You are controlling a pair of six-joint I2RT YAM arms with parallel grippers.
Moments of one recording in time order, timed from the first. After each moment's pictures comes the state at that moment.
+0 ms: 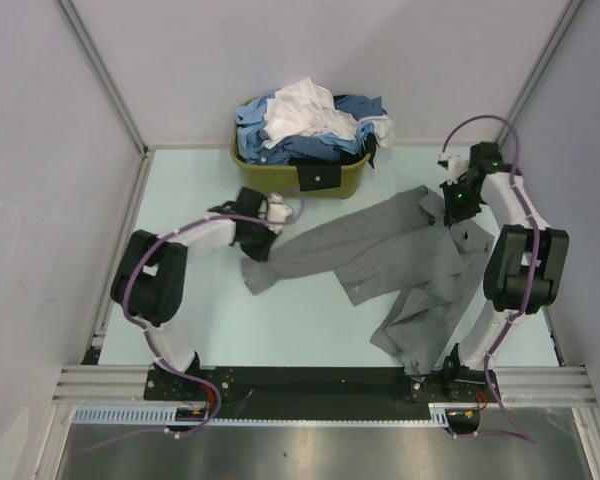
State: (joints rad) left arm -0.44 1.78 1.10 -0.46 0.23 0.30; right arm -0.10 1.85 1.48 -0.79 -0.16 -0.35
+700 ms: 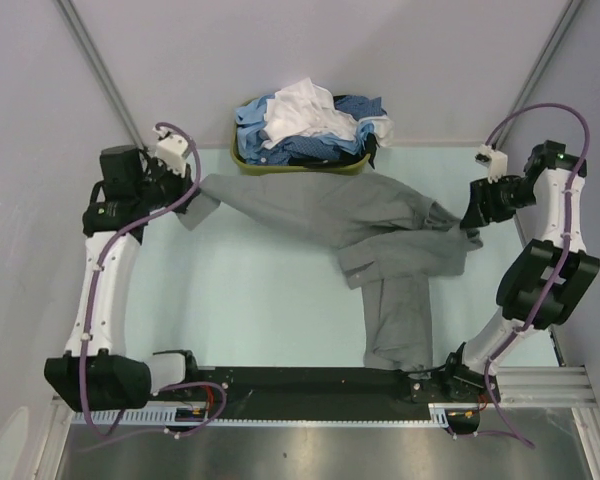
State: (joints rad) left arm 0.04 1.23 1.30 -0.68 0.43 0.36; right arm -0.38 1.74 1.71 -1.29 -0.66 -0.70
